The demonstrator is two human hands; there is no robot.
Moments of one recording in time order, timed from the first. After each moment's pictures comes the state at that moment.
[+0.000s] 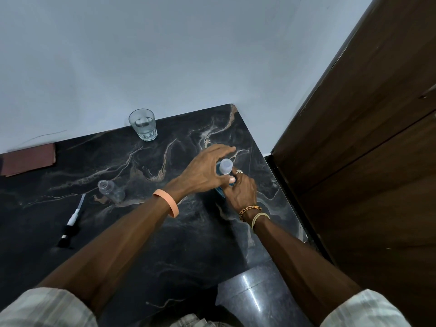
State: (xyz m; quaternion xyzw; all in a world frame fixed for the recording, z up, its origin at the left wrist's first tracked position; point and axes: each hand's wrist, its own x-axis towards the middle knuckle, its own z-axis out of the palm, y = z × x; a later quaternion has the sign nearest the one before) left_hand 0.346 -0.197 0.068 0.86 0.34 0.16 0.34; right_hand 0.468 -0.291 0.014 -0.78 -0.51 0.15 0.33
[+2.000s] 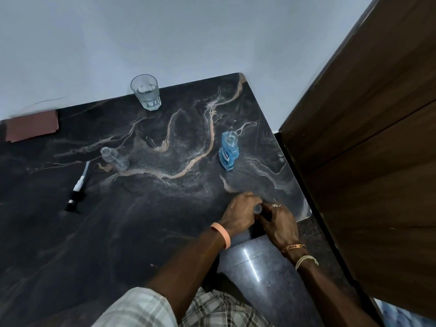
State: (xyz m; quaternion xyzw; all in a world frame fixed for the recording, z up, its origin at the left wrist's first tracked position) left_hand 0.387 -0.362 -0.016 0.84 0.37 0.01 0.41; right_hand 0.509 -0.453 -0.019 -0.81 -0.52 0.24 0.11
